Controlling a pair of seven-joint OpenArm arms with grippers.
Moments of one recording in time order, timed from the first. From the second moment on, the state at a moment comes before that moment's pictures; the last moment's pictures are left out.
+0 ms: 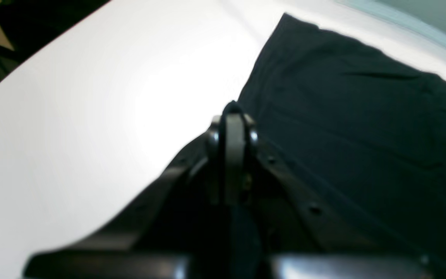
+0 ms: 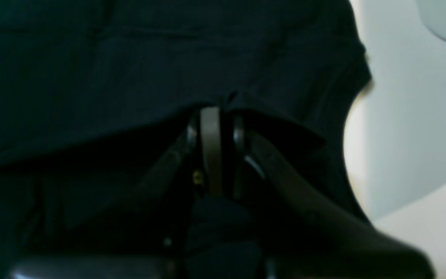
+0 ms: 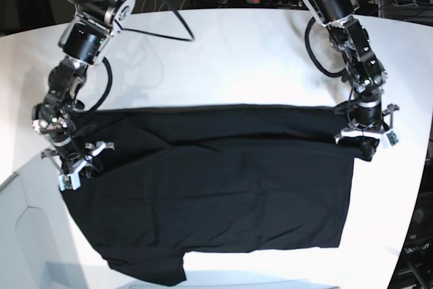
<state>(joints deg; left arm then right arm) -2.0 -4.2 -32.8 83.4 -9.7 -9.9 14.9 15.6 2.0 31.4 75.8 -8.7 38.8 -32.2</state>
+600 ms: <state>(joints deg) -6.9 -5.0 -32.8 77.0 -9.7 -9.9 14.8 15.5 2.4 29.5 75.8 -8.8 38.8 -32.2</state>
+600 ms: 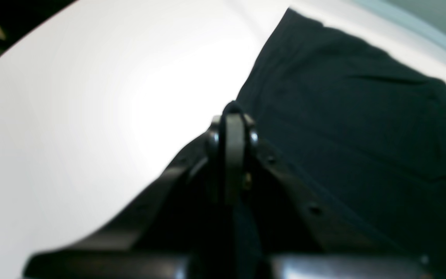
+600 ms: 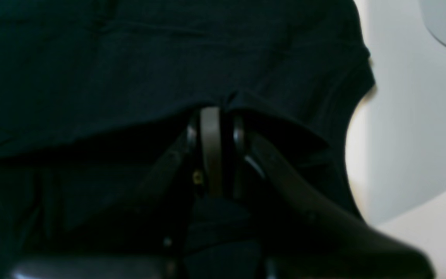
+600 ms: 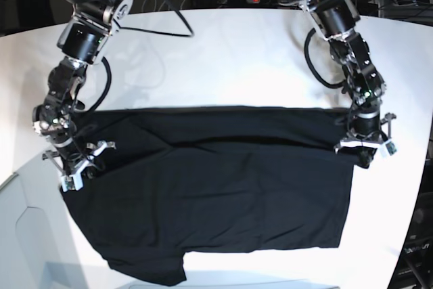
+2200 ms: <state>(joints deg) 2.7 -9.1 -30.1 71.4 -23.2 -9.9 13.2 7.7 -1.2 31.7 94.8 -8.7 38.8 -32.5</state>
